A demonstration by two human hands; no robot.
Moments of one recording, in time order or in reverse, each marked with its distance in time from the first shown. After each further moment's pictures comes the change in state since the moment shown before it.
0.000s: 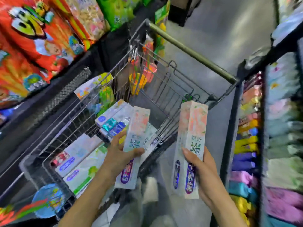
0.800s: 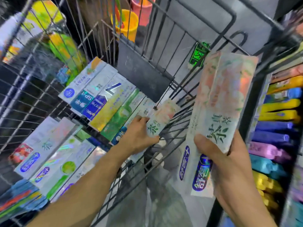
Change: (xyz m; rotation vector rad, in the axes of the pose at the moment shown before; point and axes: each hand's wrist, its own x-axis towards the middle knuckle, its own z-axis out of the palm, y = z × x) left_hand 0.199 -0.143 0.093 1.012 -0.360 0.057; right_hand 0.126 0.050 -0.031 -0.017 0.106 -0.008
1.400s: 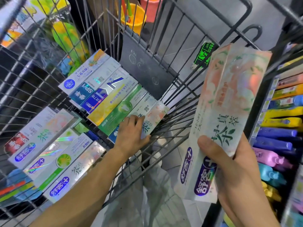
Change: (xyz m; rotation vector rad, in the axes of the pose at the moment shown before) left_hand 0.000 -0.040 0.036 0.350 0.240 0.076; right_hand 0.000 -0.004 -0.008 -0.070 -0.116 0.006
